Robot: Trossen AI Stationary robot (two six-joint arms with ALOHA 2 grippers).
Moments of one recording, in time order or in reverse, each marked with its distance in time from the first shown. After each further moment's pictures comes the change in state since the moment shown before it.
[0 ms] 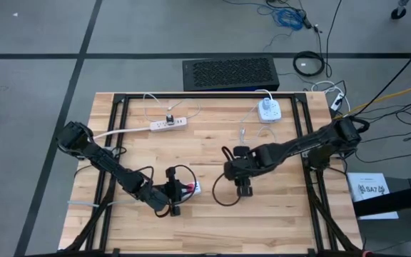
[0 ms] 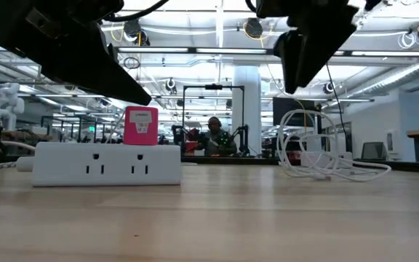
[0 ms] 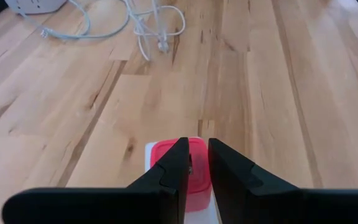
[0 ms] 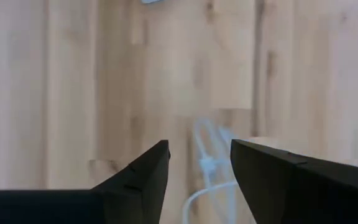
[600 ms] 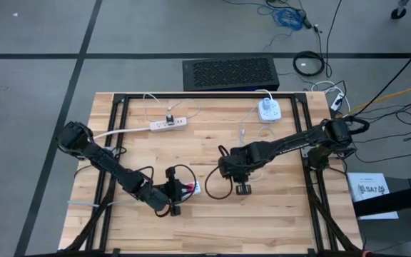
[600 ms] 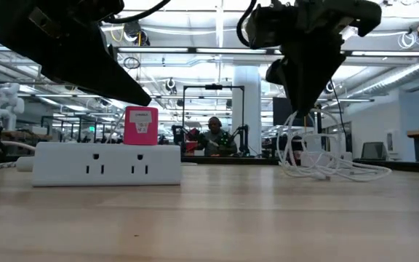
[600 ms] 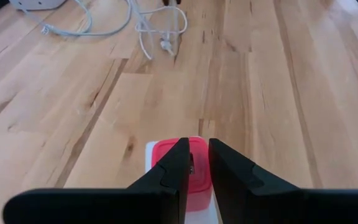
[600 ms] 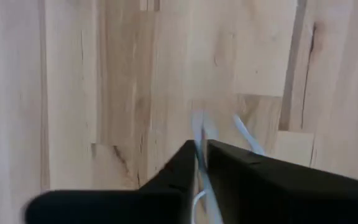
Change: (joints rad) left arm 0.000 0.000 0.000 -0.002 0.000 -0.023; right arm -0.084 0.089 0.002 -0.023 -0.131 -0.132
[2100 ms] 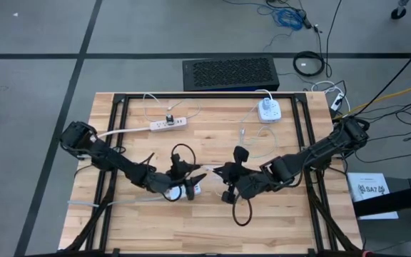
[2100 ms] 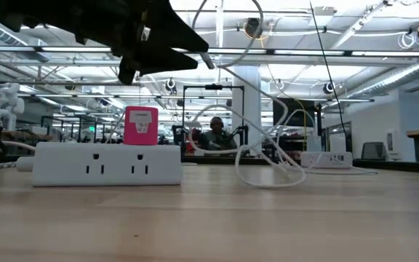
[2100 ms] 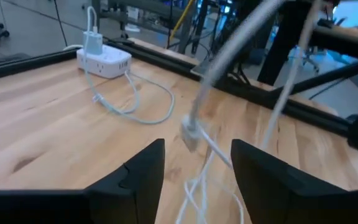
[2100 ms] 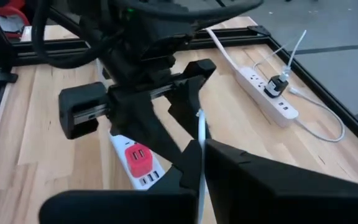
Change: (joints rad) left arm 0.145 0.029 -0.001 0.428 -0.111 -0.027; right arm 0.269 -0.155 0.029 0.471 0.724 0.263
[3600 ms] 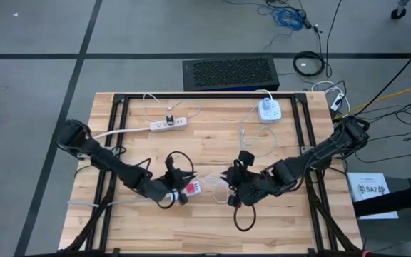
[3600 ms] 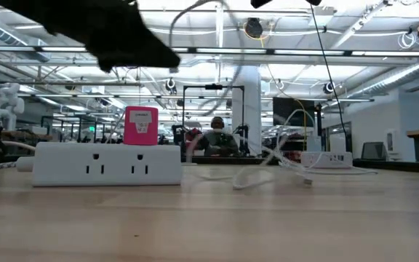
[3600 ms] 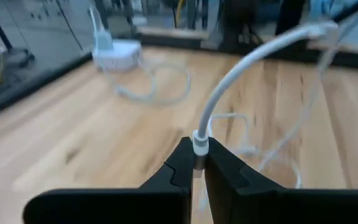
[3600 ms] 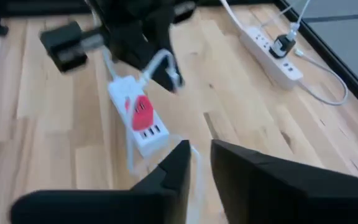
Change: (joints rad) left arm -0.064 -0.040 0.000 -0.118 -0.100 0.171; right arm 0.038 0.000 -0.001 -0.145 -0.034 0.106
